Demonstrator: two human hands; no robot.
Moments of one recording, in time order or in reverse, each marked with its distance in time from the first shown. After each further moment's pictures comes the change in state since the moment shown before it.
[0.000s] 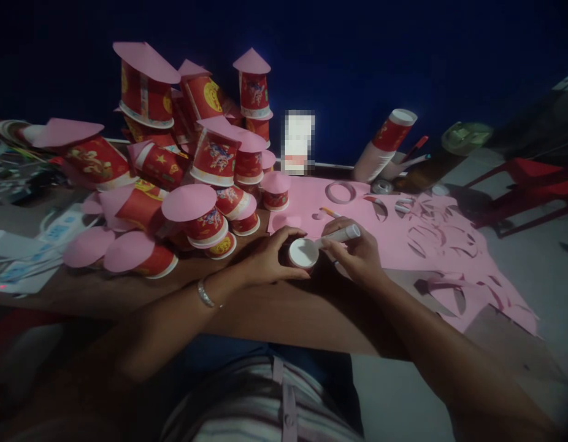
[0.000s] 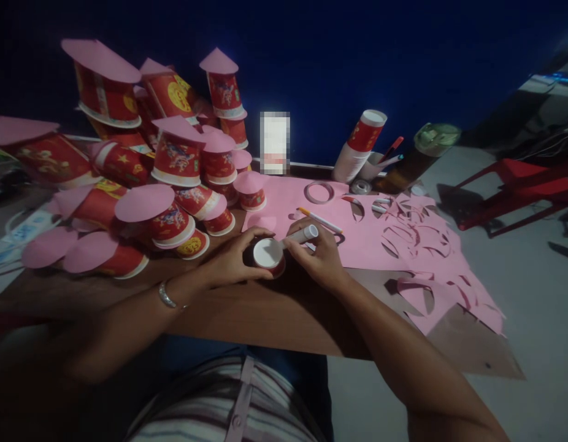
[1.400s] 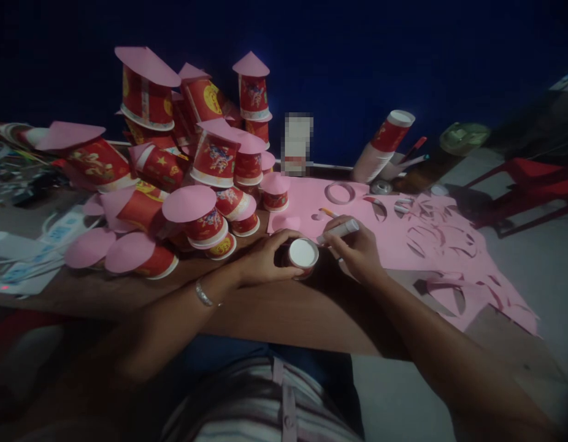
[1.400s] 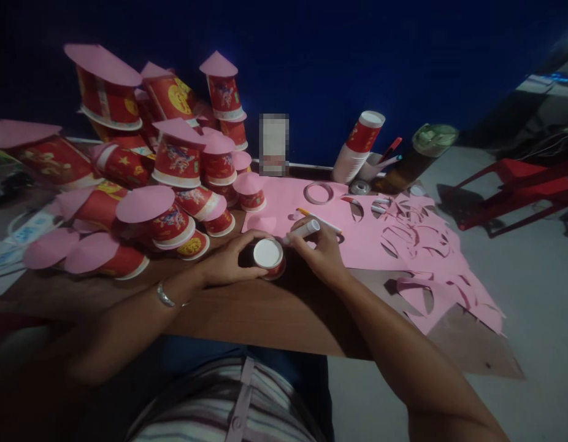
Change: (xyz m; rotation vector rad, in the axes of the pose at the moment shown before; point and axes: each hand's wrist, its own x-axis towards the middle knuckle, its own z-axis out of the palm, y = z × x) left_hand -0.003 0.013 -0.011 0.098 -0.071 -0.014; right_hand 0.006 0.004 0.001 0.040 0.047 0.151
